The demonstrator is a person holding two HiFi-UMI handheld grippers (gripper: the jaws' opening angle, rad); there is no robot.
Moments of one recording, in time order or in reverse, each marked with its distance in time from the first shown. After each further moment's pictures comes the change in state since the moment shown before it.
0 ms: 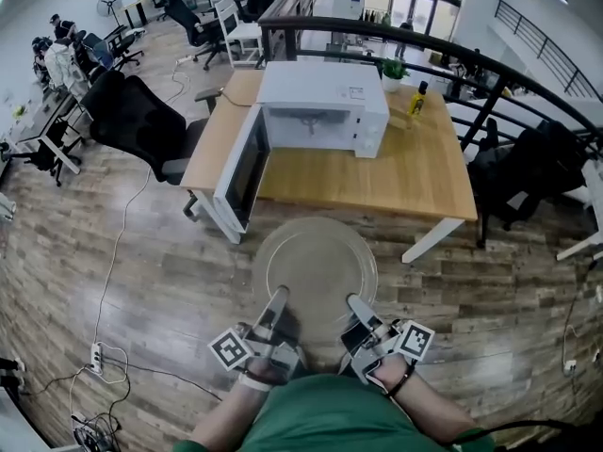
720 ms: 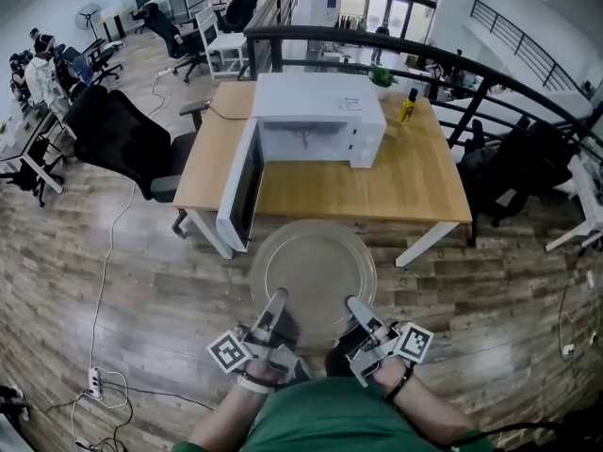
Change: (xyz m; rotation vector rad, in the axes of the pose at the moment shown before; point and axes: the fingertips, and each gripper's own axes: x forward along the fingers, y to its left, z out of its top) left arm 0.012 0.007 0.056 -0.044 0.065 -0.050; right arm 0.050 0.002 -0.012 -0.015 -0.086 -0.003
